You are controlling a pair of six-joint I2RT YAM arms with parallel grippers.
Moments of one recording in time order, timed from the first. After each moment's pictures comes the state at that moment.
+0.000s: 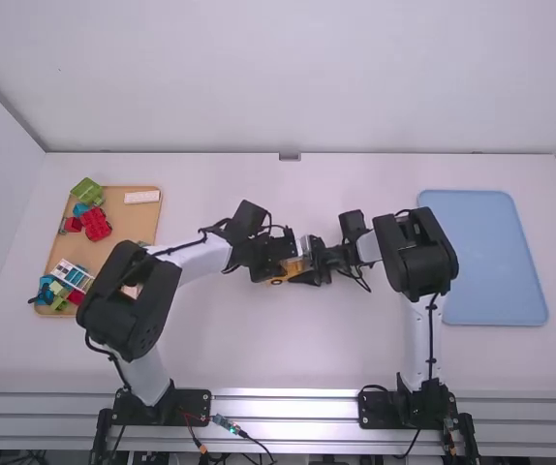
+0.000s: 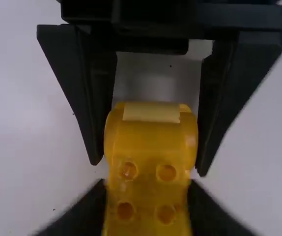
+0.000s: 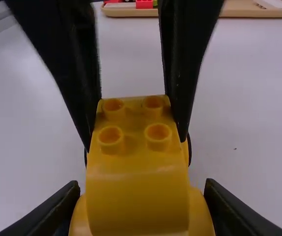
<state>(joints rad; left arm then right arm) -0.43 1.82 0.98 -0.25 0.41 0.80 0.26 2.27 1.02 0.06 -1.25 -1.18</state>
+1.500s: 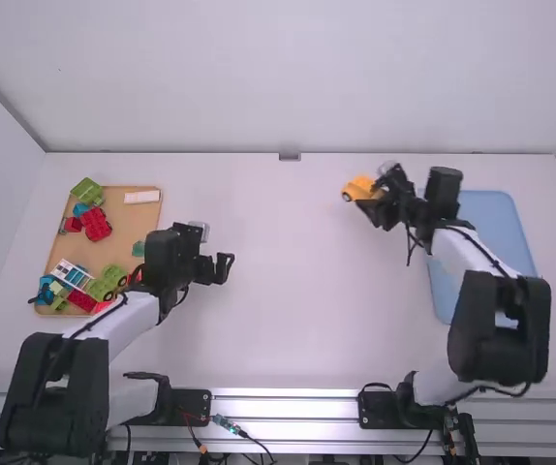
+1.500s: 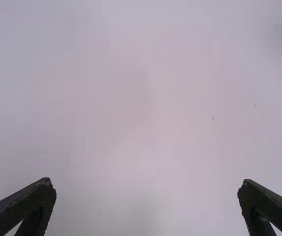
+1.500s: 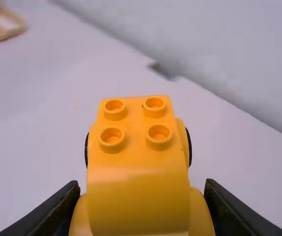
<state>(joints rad) -0.04 1.32 0.45 0.15 0.32 -0.04 -0.11 1.65 0.95 0.04 -0.72 -0.50</state>
